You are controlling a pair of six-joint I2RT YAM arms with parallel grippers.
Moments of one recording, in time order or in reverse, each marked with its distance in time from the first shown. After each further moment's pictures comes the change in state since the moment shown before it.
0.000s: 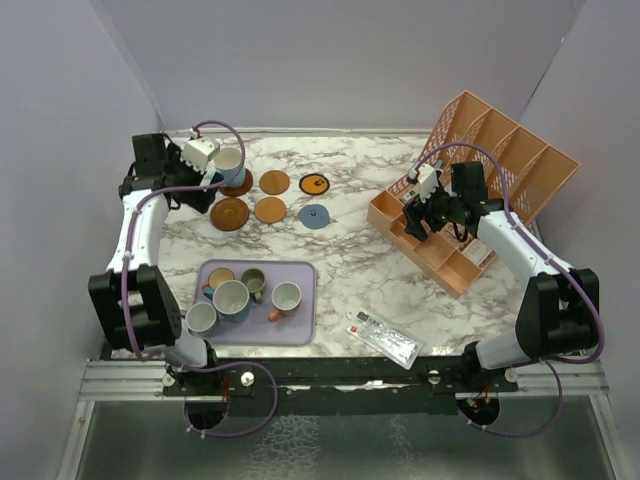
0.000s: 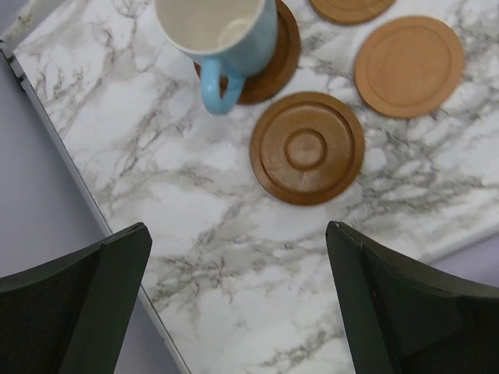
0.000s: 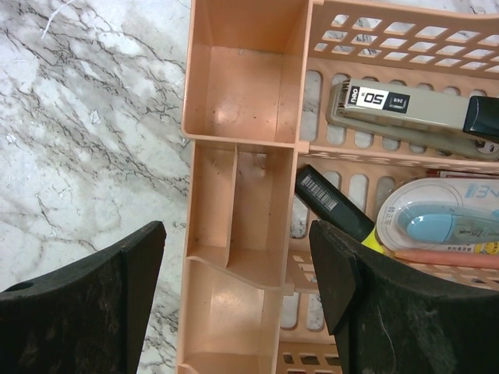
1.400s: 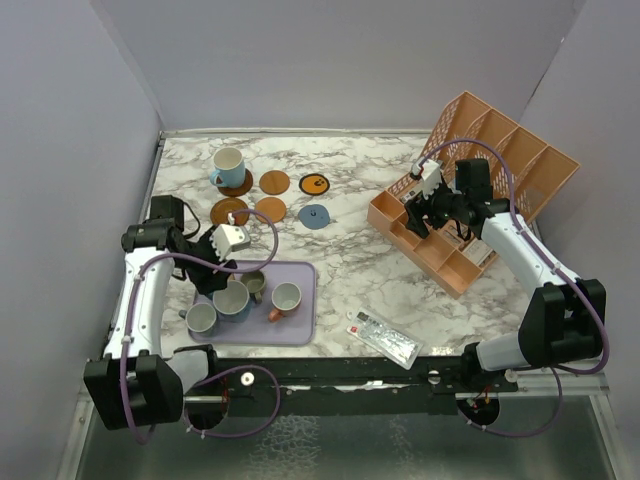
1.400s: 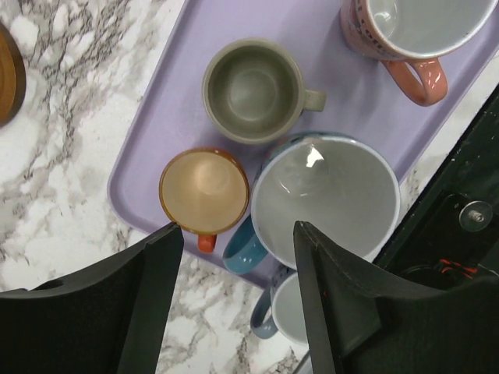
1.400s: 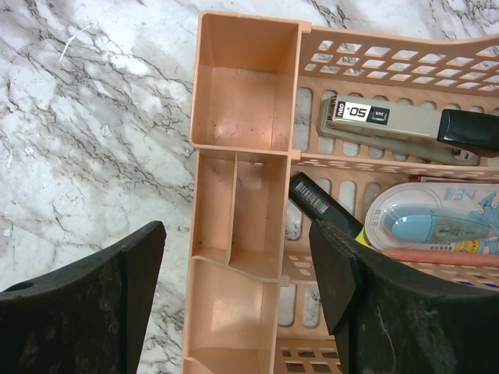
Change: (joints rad) left arm -0.062 -0.504 -0.374 -0.671 0.169 0.468; right arm 0.000 -0.050 0.015 -0.015 -0.009 0.021
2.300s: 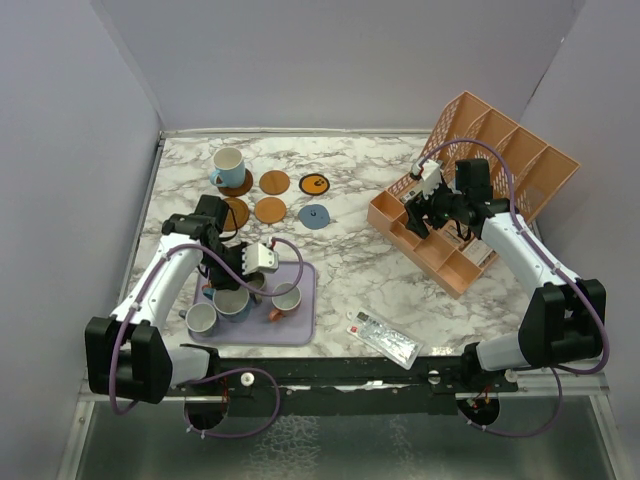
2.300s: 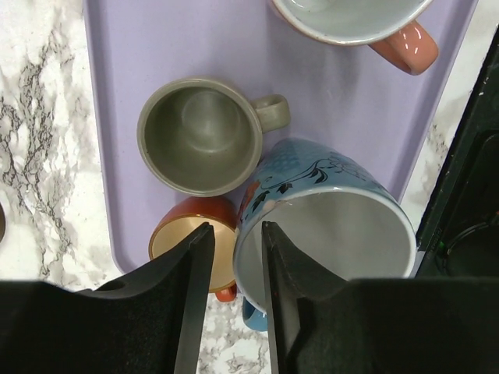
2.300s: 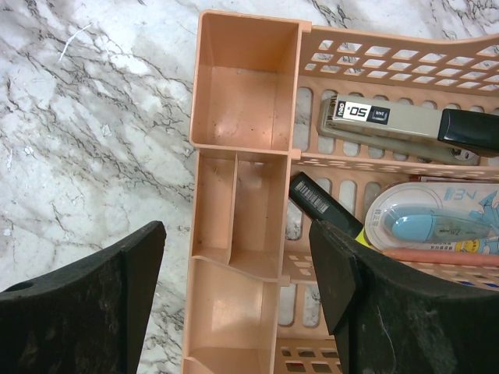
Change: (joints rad) left arm -0.291 0.143 -0.031 0.055 -0.142 0.160; right arm 0.000 0.000 0.000 -0.001 0.000 -0.001
